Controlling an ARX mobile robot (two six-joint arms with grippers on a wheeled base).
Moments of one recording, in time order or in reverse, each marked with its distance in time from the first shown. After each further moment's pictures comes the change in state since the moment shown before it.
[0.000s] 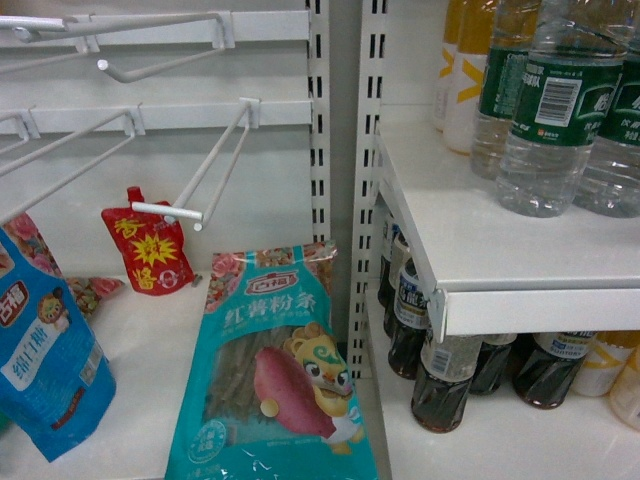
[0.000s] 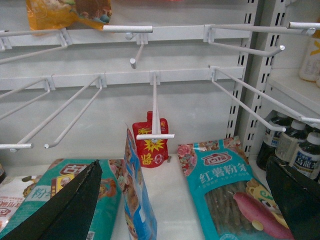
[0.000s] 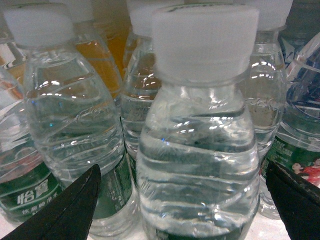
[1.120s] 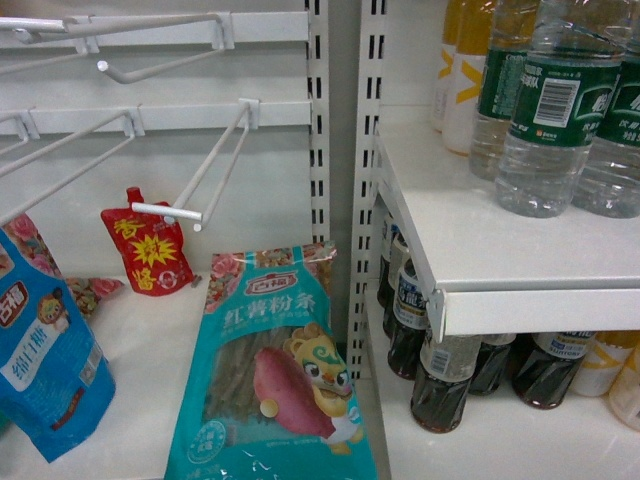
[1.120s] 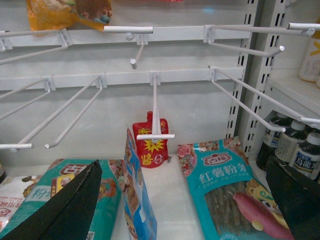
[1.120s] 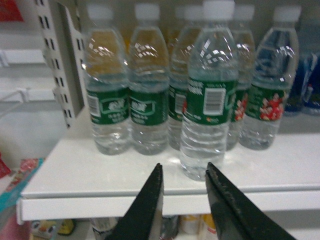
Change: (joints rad) left arm 0.000 0.000 0.000 0.000 0.000 0.000; right arm 0.127 -1.004 -0.476 -0.408 0.095 -0.031
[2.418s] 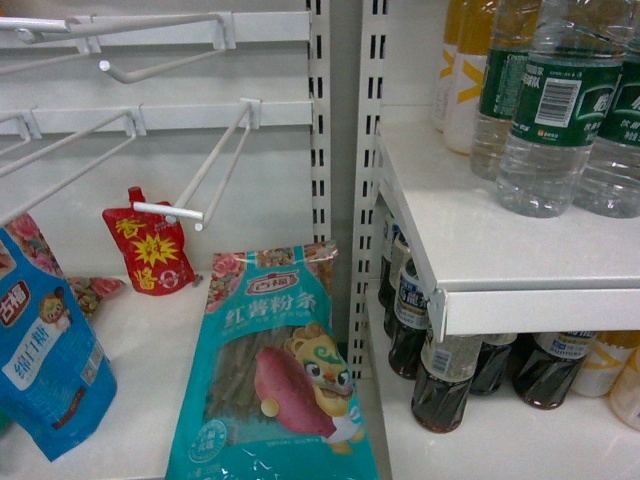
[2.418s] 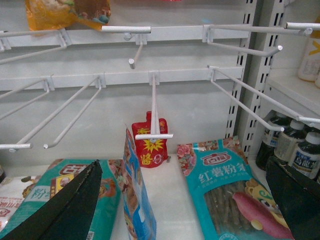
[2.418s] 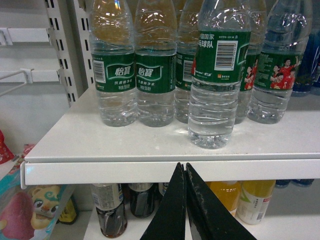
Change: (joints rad) left arm 0.000 0.000 0.000 0.000 0.001 0.000; right arm 0.051 -0.298 -0.187 -0.109 0.049 0.005
